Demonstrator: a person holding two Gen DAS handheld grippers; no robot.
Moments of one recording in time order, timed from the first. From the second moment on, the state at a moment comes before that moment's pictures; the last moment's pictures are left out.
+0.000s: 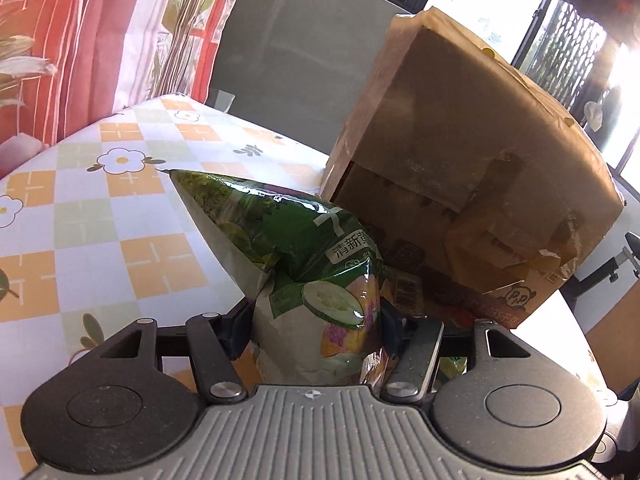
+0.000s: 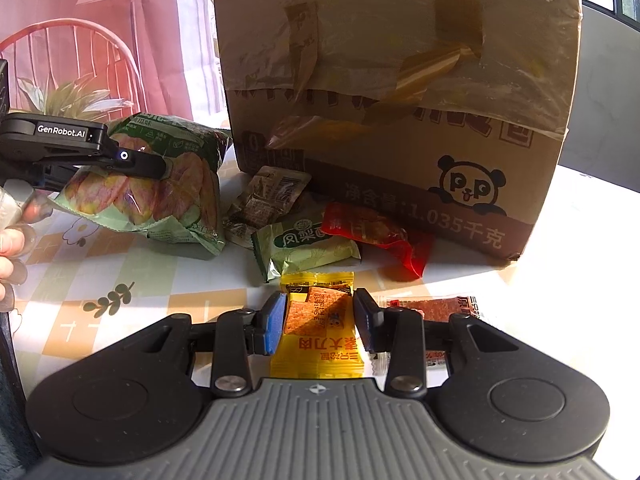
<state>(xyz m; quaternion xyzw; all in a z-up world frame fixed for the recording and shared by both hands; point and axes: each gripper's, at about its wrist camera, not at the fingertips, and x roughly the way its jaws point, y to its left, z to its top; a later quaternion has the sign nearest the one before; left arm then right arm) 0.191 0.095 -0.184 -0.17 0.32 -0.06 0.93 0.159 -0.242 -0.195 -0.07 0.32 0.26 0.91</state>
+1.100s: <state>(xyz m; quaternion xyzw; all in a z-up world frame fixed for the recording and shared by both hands) 0.150 0.105 -0.004 -0.11 0.12 0.02 0.99 0.164 -0.278 -0.077 -0.01 0.19 0.26 0.95</state>
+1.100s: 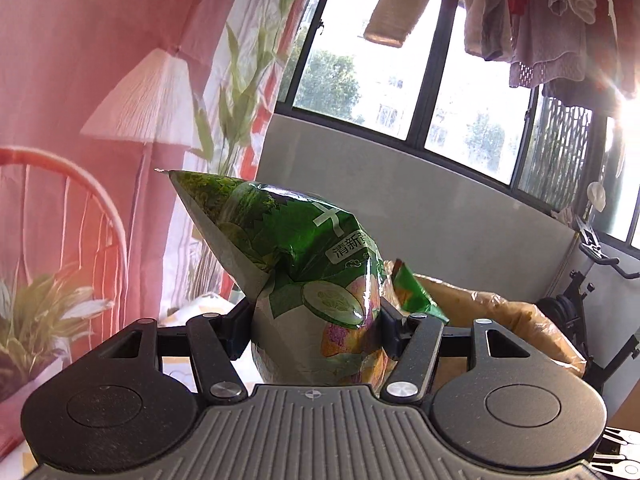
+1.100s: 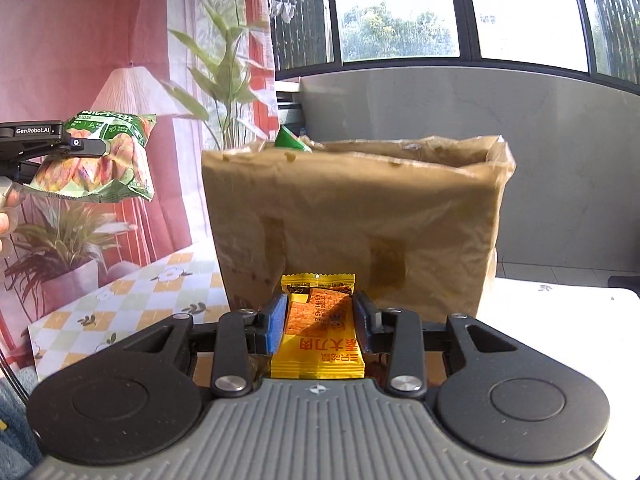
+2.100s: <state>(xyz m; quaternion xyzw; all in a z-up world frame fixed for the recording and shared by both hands) 0.399 -0.080 -0.051 0.02 0.30 -0.25 0.92 0.275 -0.305 0.000 0.00 0.13 0.19 0.97</state>
